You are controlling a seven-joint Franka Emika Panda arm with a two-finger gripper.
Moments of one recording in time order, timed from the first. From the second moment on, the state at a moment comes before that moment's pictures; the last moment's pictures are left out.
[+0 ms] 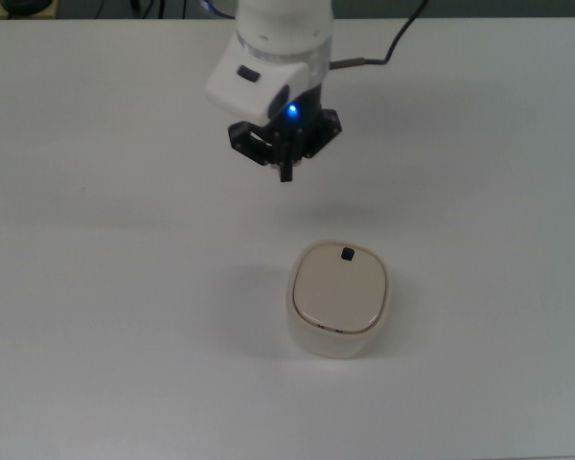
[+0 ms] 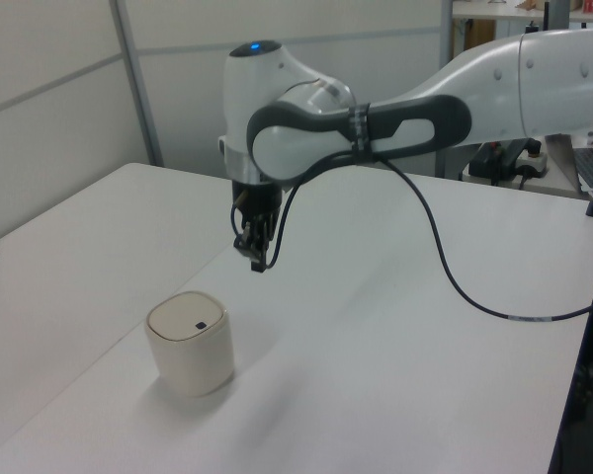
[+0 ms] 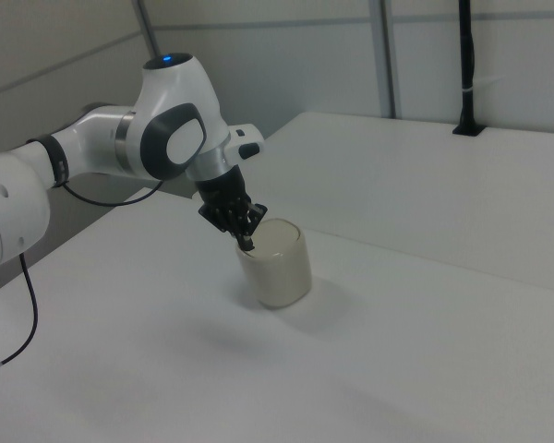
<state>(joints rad) 0.13 0.29 0.00 -1.48 -0.01 1.90 -0.05</state>
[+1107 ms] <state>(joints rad) 0.23 0.51 0.01 -1.37 -0.01 2.19 0.11</state>
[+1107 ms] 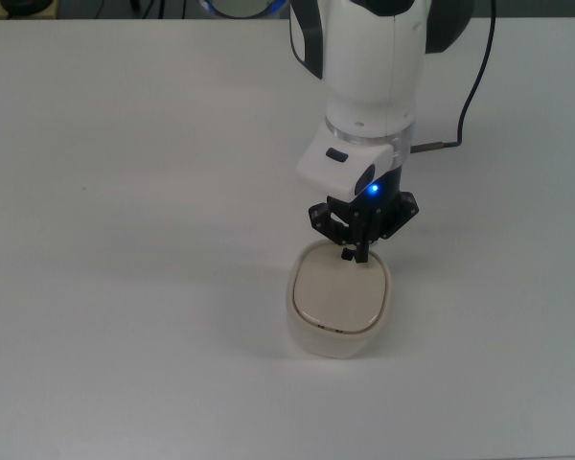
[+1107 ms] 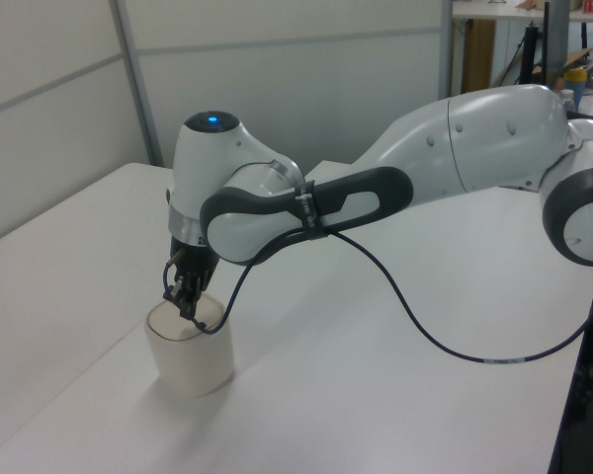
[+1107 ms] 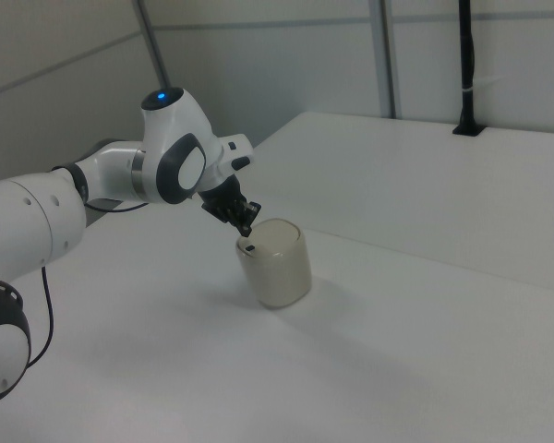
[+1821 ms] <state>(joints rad) 0.23 0.53 0.01 -1.36 -0.08 2.19 0.17</state>
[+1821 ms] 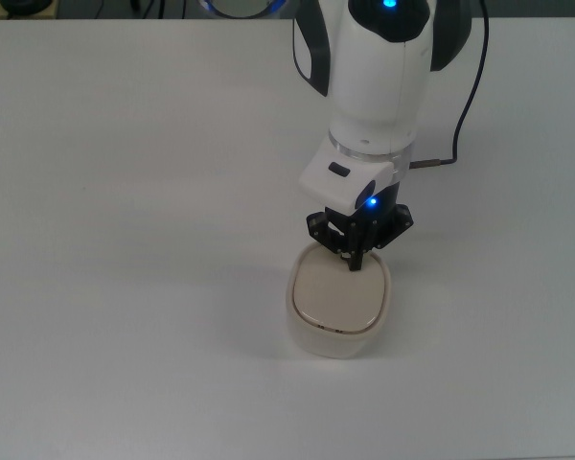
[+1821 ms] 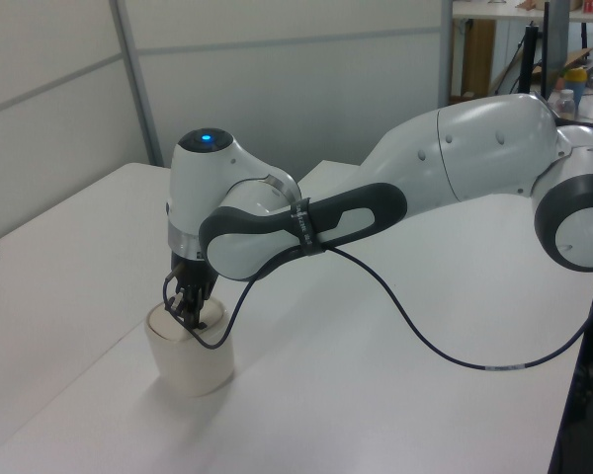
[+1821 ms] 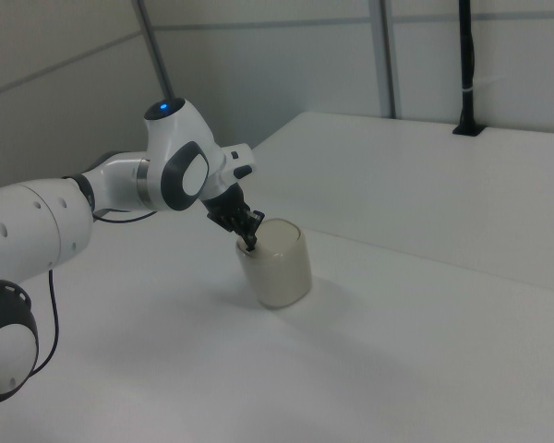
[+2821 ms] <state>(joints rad) 0.23 0.39 0.00 -1.32 -0.03 2.17 0.30</state>
